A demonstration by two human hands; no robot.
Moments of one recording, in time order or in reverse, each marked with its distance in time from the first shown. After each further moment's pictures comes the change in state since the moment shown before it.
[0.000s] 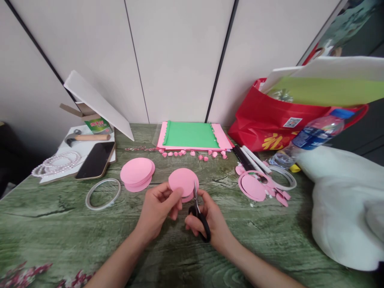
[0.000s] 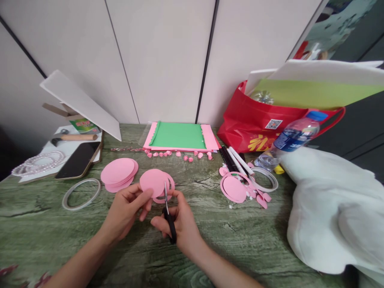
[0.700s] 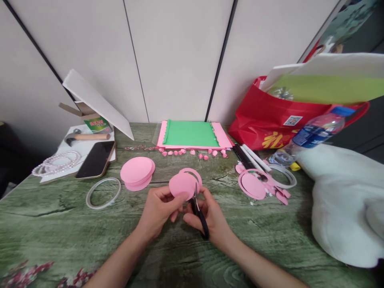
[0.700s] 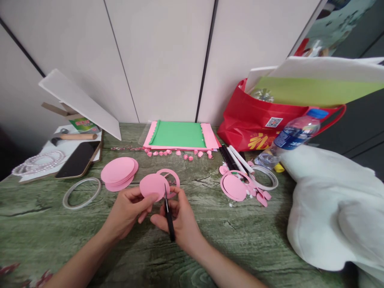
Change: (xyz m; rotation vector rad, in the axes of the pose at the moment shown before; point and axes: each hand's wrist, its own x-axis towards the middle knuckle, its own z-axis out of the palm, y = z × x) left_hand -0.001 -0.003 0.000 0.112 -0.008 -0.020; right_hand 0.000 -0.004 -0.001 0.052 -0.002 -0.092
